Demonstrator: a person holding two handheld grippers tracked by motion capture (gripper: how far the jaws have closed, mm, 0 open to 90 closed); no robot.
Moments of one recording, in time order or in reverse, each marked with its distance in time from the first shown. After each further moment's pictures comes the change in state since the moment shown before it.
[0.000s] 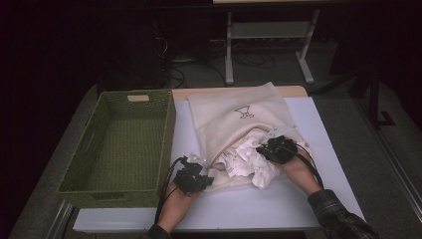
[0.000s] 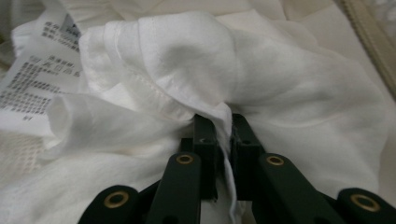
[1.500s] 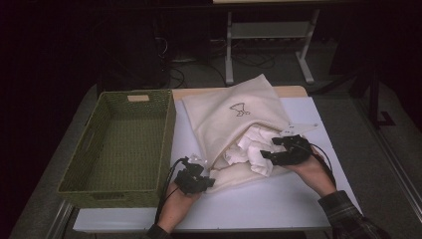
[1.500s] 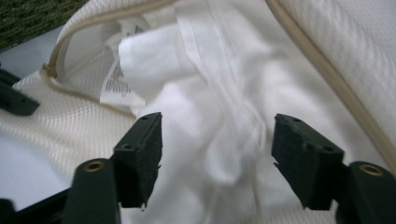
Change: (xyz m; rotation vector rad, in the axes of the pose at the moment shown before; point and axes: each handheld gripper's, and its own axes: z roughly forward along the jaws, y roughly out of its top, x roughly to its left) left arm -0.002 0.000 0.000 0.008 -0.023 0.013; right arm -0.007 -0.005 -0.045 -0.083 0.041 0.072
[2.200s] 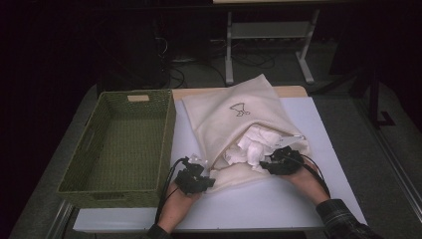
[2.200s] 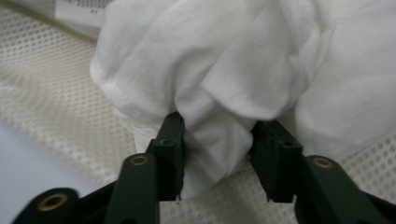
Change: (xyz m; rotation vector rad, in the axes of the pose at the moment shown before) left arm -0.001 0.000 0.000 0.003 0.003 0.003; right arm 0.006 -0.033 0.037 0.153 -0.020 -0.017
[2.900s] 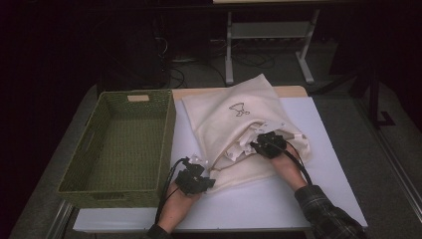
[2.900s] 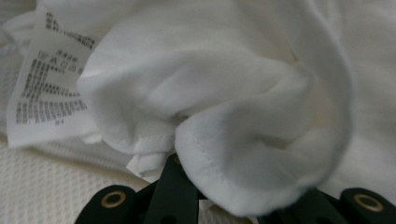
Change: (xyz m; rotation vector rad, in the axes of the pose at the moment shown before) left arm 0.000 0.000 0.001 0.009 -0.004 0.000; right arm 0.001 0.052 0.033 -0.107 -0.129 -0.035
